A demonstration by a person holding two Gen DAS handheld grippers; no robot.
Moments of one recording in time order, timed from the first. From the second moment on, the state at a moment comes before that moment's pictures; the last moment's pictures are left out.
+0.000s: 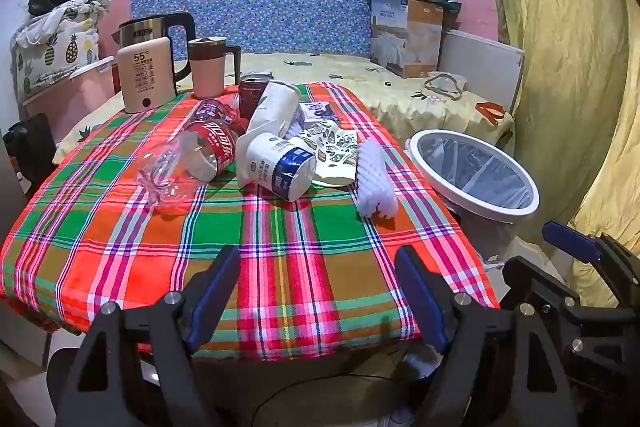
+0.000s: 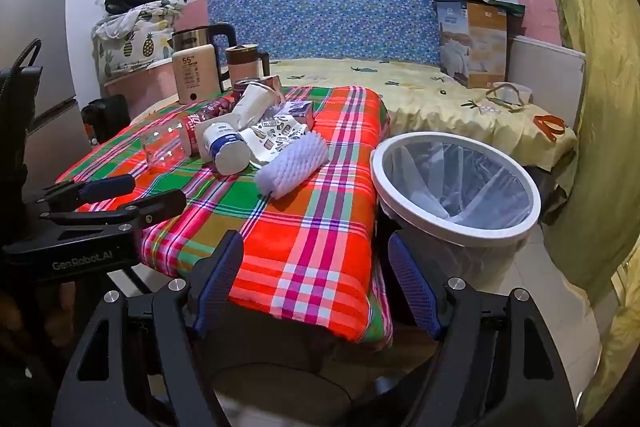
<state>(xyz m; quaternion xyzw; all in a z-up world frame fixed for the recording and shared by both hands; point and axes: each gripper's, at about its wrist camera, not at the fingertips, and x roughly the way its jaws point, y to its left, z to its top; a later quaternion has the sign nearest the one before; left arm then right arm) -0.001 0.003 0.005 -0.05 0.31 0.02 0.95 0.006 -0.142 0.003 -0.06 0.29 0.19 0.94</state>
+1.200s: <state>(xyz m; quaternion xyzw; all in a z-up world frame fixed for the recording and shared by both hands) -0.009 0.012 0.010 -0.05 0.30 0.02 0.95 0.007 -0.145 0.007 -0.05 0.29 0.18 0.94</state>
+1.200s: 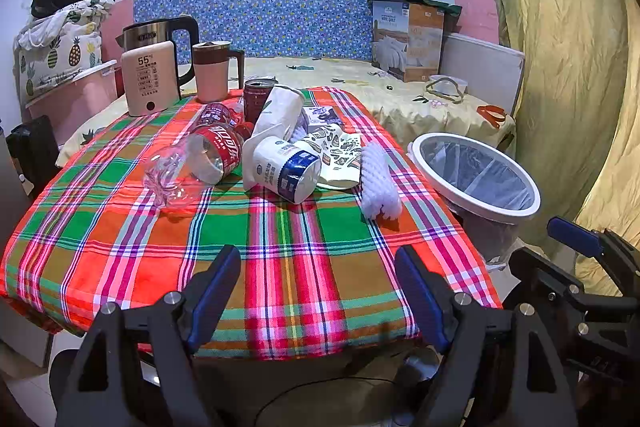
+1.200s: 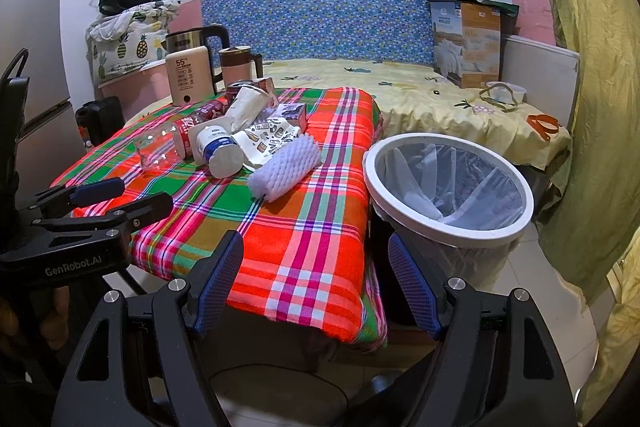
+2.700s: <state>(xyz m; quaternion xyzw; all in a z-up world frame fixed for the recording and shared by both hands) 0.006 0.025 0.001 -0.05 0.31 0.02 0.95 0.021 -0.133 0.003 -0.06 0.31 0.18 0.93</state>
